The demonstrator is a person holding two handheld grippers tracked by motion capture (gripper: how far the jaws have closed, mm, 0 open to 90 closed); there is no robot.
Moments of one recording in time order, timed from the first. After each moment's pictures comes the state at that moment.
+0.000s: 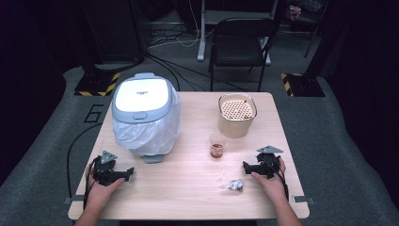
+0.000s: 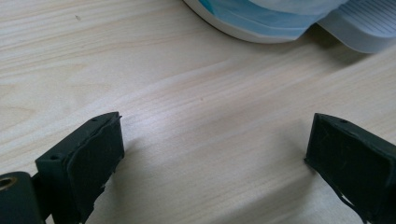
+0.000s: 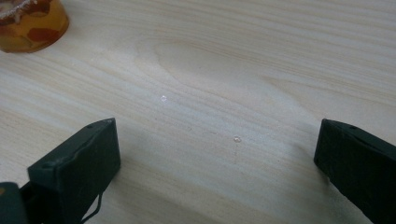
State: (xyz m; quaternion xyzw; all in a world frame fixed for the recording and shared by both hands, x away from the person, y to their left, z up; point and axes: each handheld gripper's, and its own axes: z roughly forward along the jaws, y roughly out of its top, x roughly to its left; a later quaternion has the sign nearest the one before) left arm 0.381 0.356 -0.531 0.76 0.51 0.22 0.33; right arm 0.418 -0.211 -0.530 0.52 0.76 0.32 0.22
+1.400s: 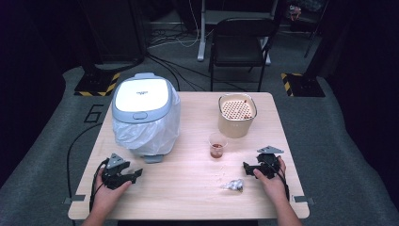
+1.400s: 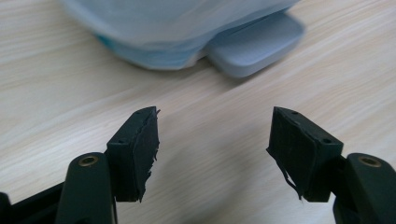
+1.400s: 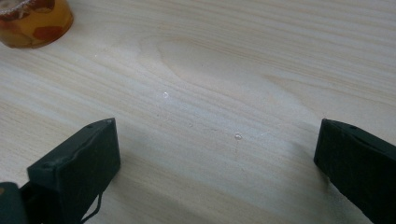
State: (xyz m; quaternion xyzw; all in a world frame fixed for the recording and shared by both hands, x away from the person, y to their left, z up) left arm 0.363 0.320 -0.511 0.78 0.46 0.18 0.38; right arm 0.417 -0.213 -0.530 0.52 0.76 0.32 0.22
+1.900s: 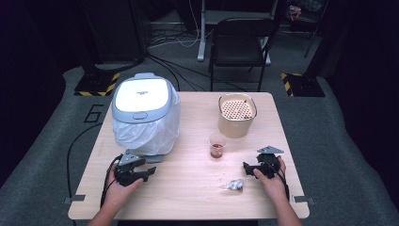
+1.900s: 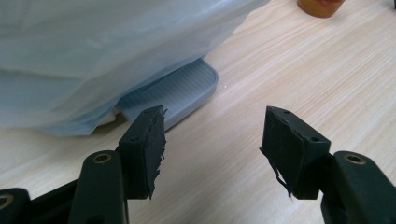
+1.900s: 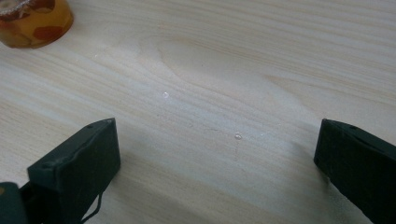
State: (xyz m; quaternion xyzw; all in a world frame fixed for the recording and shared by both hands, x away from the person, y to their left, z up) left arm 0.372 0.281 -0.497 0.80 0.41 0.17 0.41; right arm 0.417 -0.213 -0.530 0.52 0.76 0.32 0.22
